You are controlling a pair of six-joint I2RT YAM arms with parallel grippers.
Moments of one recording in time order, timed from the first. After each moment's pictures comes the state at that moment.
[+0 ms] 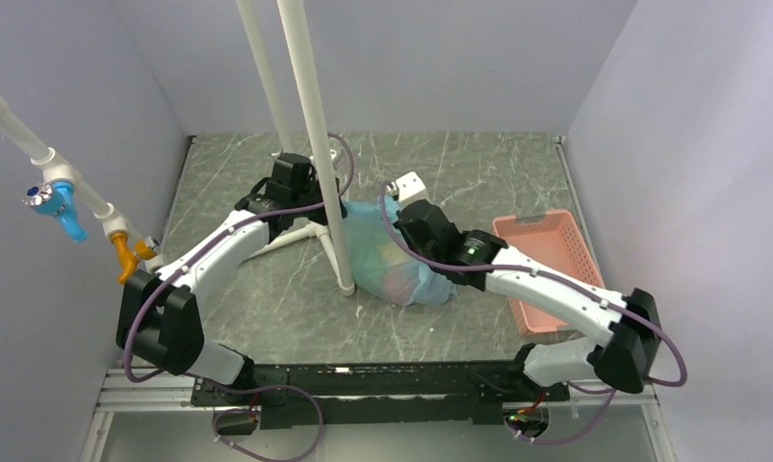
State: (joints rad) left arm -0.43 1.45 1.12 -0.30 0.31 -0.15; right arm 0.94 1.34 1.13 -0.48 0.55 0.12
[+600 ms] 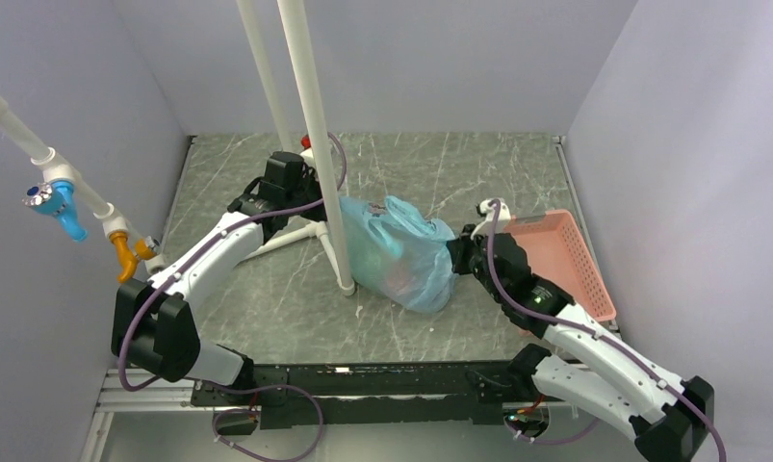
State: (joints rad) left arm -0.40 1.41 1.12 -0.31 0.22 -0.15; right arm 0.71 0.81 0.66 -0.21 0.34 0.38
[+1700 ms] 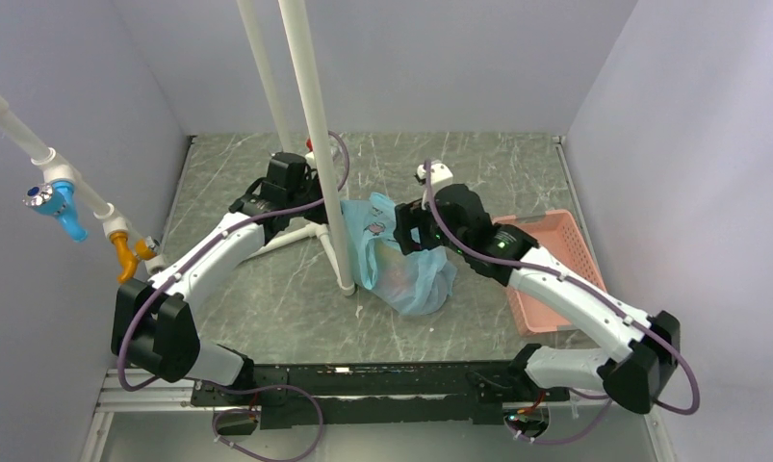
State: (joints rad) left arm -0.42 1.41 1.12 -0.32 0.28 -0.14; right arm 0.77 1.17 1.08 -0.42 0.13 0.24
